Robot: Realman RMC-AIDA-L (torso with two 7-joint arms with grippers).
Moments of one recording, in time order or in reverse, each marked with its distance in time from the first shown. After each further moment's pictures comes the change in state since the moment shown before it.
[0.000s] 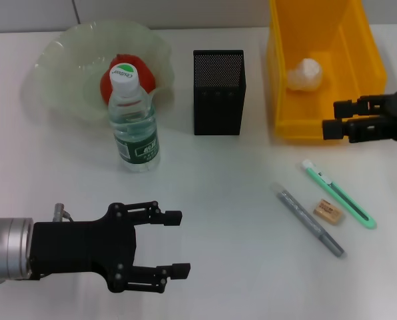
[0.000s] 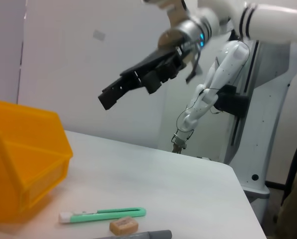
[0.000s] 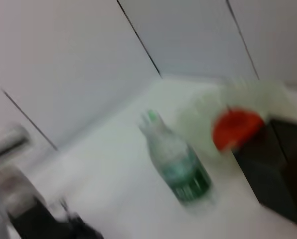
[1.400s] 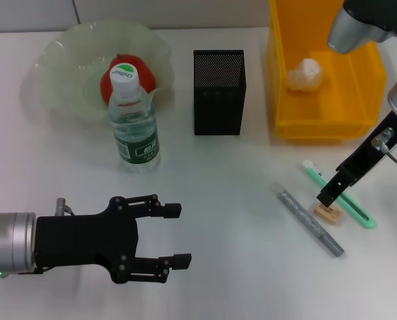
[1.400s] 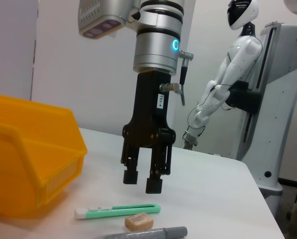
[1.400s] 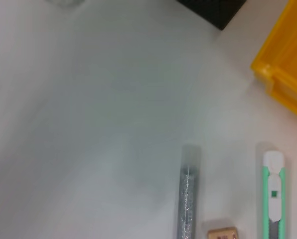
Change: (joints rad) left arm -0.007 -0.003 0.000 -0.006 -0.006 -0.041 0.005; right arm 0.372 0.014 -0.430 0.163 -0.701 0.073 0.464
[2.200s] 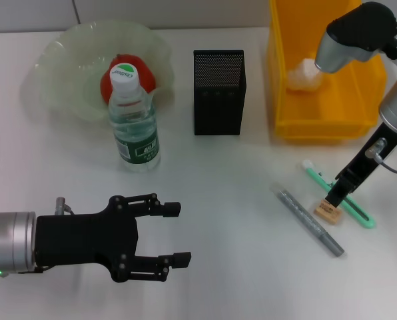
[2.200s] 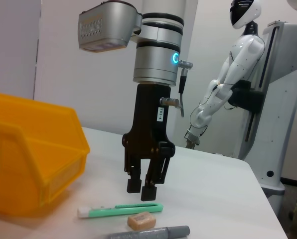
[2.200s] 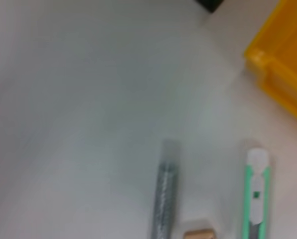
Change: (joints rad) left arm 0.000 0.000 0.000 0.000 -0.001 -0.007 -0.001; right arm -0.004 0.002 -0.097 0.044 -0.021 0.077 0.006
